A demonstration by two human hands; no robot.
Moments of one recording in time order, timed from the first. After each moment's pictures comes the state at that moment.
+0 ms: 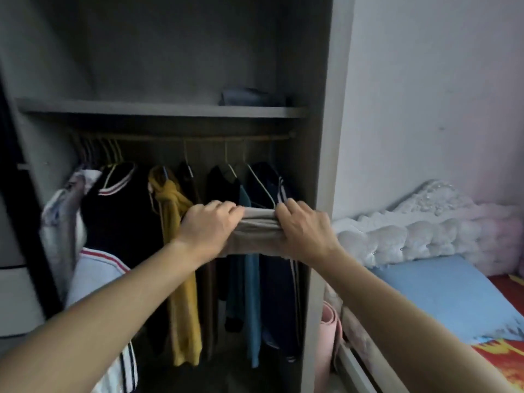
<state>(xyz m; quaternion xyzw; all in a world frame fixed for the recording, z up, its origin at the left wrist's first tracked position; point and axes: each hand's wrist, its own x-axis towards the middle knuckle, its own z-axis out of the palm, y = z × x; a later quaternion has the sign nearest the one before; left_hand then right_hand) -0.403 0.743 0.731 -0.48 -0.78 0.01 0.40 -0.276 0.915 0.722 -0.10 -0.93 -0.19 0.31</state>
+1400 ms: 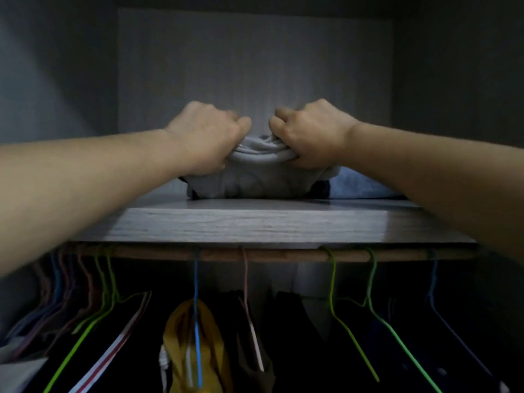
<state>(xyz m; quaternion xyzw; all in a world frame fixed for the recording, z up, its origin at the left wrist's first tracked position) -0.867 0.824 1.036 -0.34 -0.71 0.21 0.59 -0.776 1.016 1.053 0.05 -0.78 -0.49 0.40</state>
